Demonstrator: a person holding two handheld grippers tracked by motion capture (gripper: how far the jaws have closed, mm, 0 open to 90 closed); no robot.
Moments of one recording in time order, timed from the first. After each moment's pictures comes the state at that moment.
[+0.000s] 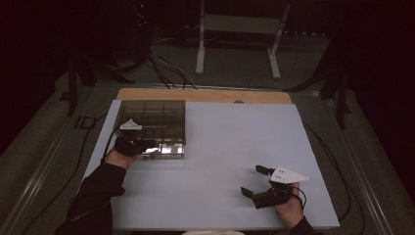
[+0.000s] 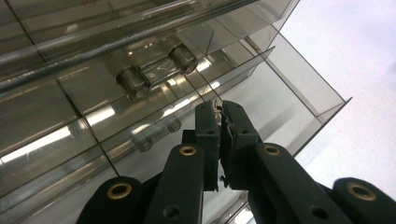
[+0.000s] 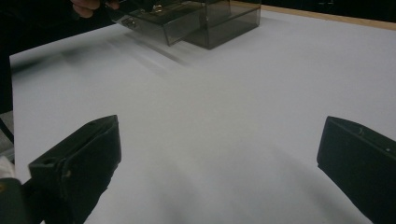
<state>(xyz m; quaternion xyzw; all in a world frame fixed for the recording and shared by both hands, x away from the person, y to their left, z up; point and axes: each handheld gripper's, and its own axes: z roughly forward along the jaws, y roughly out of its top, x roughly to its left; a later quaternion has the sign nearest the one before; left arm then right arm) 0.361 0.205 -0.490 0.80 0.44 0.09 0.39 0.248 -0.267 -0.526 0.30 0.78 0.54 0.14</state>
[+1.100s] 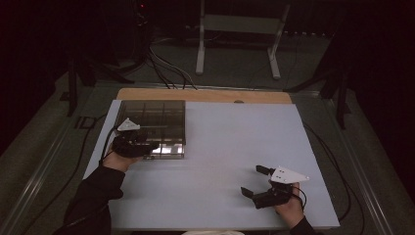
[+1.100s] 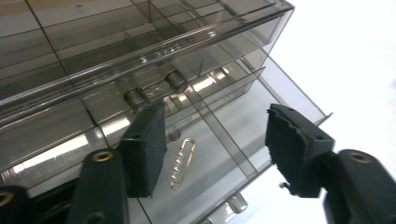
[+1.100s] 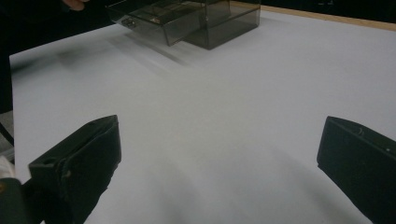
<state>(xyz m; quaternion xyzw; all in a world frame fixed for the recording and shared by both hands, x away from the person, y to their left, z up) 0.343 0.202 -0.471 0.79 0.44 0.13 0.40 0.247 -0.268 -0.526 0.30 0.78 0.54 0.14</state>
